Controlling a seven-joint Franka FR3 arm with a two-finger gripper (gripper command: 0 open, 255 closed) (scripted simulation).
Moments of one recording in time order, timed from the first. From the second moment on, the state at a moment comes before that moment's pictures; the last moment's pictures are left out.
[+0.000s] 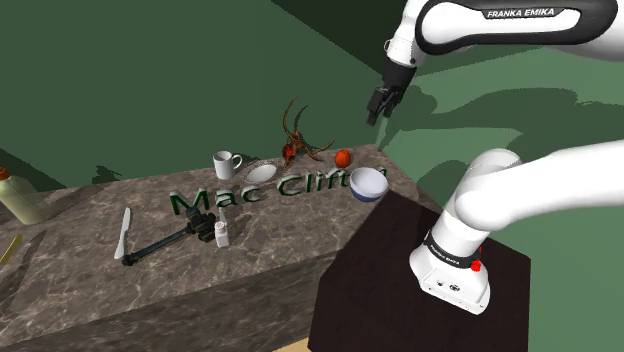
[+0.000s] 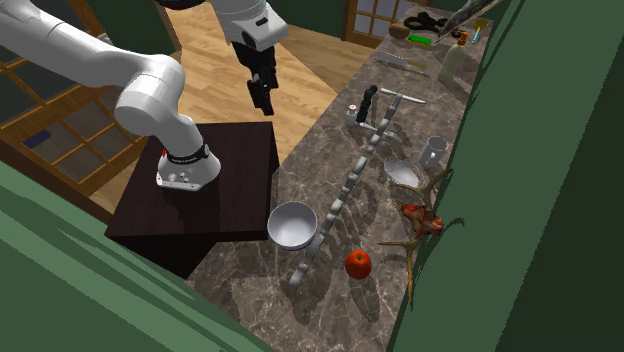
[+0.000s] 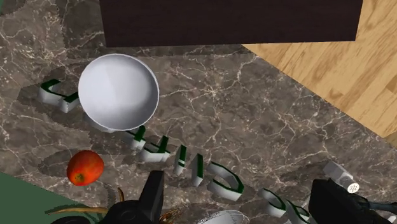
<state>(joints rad) -0.05 -0.89 -0.18 -2.63 -0.07 1.87 -0.06</state>
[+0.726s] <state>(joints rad) -0.12 -0.70 -0.42 -2.78 -0.17 2.22 -0.27</state>
